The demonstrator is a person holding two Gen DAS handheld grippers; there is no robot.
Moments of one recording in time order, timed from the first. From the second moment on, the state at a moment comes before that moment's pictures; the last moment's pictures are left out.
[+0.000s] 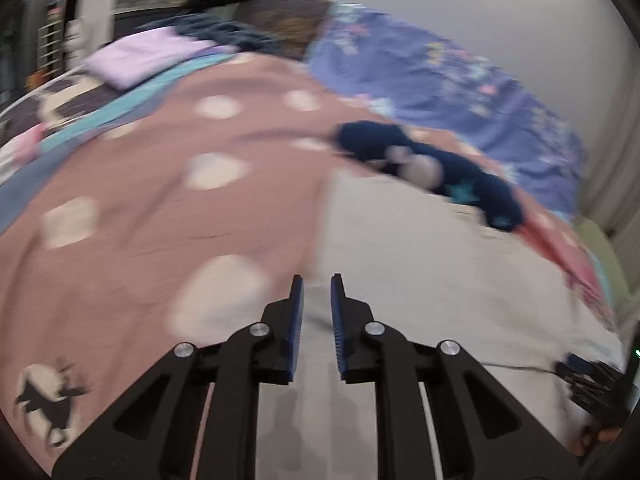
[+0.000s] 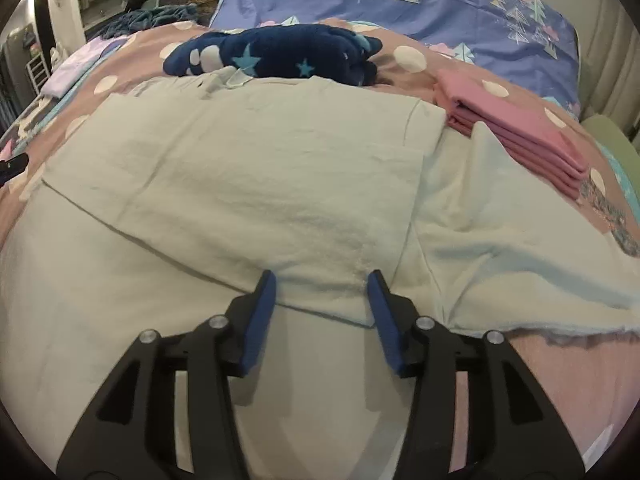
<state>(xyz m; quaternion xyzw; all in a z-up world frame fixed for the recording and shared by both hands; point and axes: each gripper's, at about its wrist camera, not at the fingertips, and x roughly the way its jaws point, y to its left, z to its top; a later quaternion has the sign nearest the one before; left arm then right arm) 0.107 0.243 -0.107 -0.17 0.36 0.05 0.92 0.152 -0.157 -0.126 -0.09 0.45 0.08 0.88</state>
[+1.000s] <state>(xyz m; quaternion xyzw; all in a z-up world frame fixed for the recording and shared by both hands) 0.169 0.132 -0.148 -0.05 0.43 -0.04 0.90 0.062 -0.593 -0.109 0.53 0.24 -0.23 0.78</state>
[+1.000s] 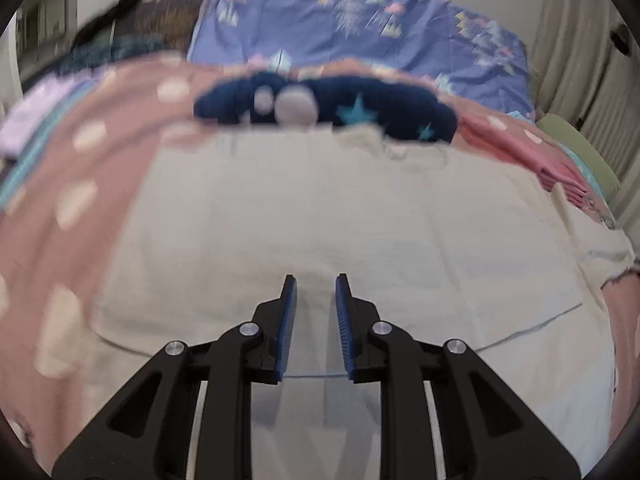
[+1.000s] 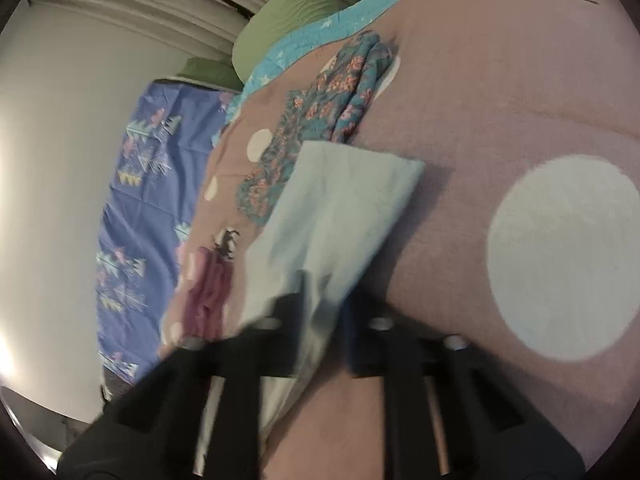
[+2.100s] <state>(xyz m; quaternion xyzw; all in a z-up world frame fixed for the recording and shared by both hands) 0.175 0.094 -0.139 -0.16 0.44 -0.19 0.86 0.149 -0.147 -0.132 0.14 0.46 0.22 0.85</state>
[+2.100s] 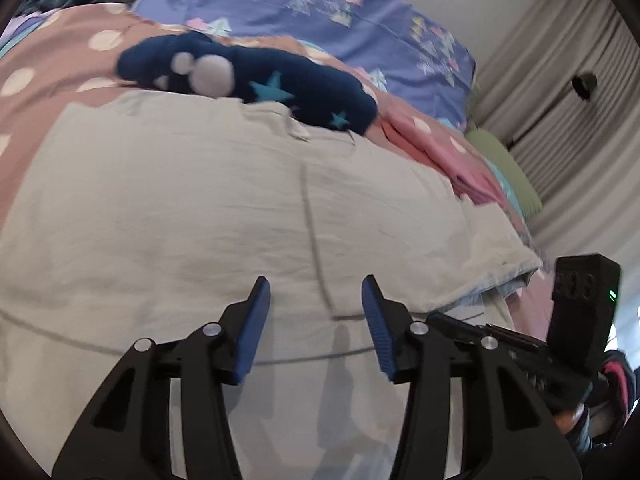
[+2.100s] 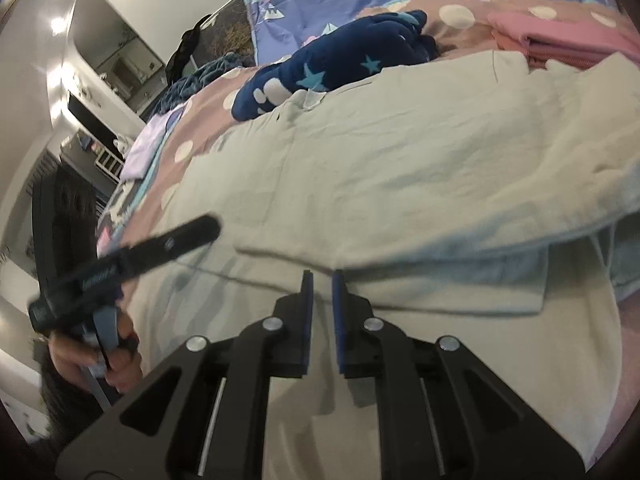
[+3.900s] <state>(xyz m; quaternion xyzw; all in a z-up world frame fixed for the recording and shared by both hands) 0.175 0.213 -0.138 -0.07 0.43 0.01 0.90 0.145 -0.215 -0.149 0.19 0.43 0.13 0.87</state>
